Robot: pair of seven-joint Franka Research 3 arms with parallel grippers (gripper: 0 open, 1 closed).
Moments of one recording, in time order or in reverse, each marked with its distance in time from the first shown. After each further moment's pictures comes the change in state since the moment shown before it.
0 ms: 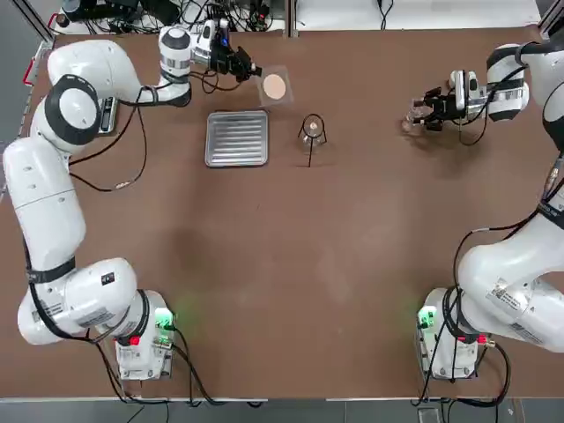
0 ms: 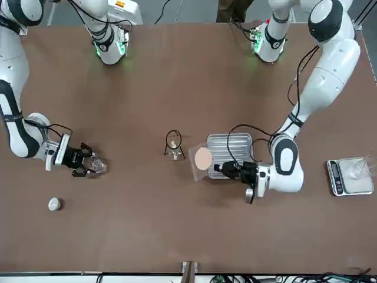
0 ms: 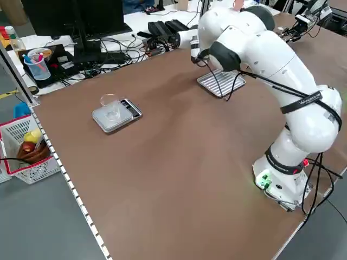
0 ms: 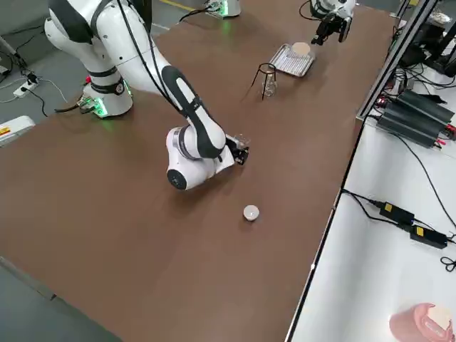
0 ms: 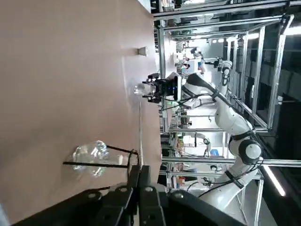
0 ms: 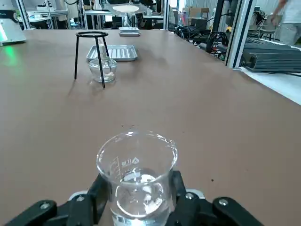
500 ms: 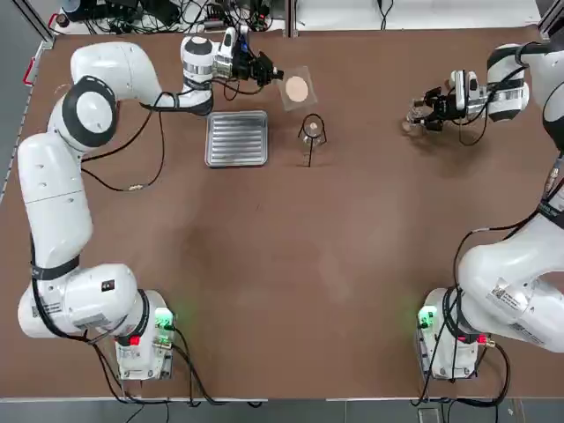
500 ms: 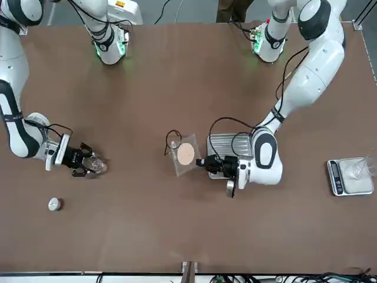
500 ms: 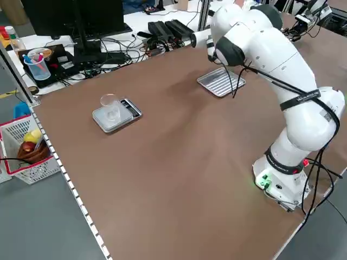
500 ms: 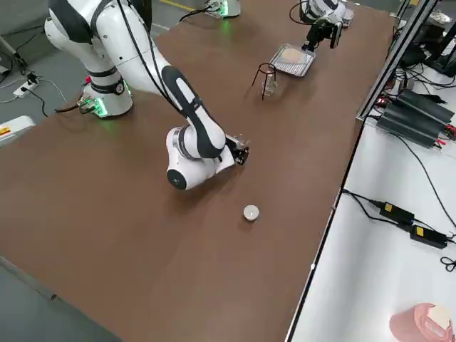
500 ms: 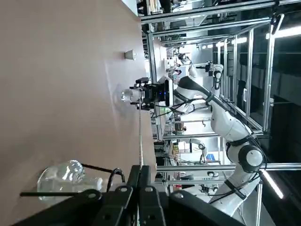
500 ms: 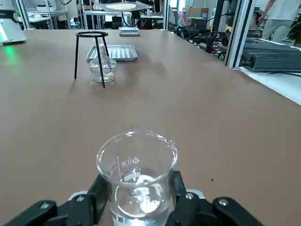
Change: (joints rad) left arm -0.126 0.006 0.004 -0.002 -0.152 0.112 0.112; right arm 0.000 0.000 0.000 0.000 0.000 0.000 0.000
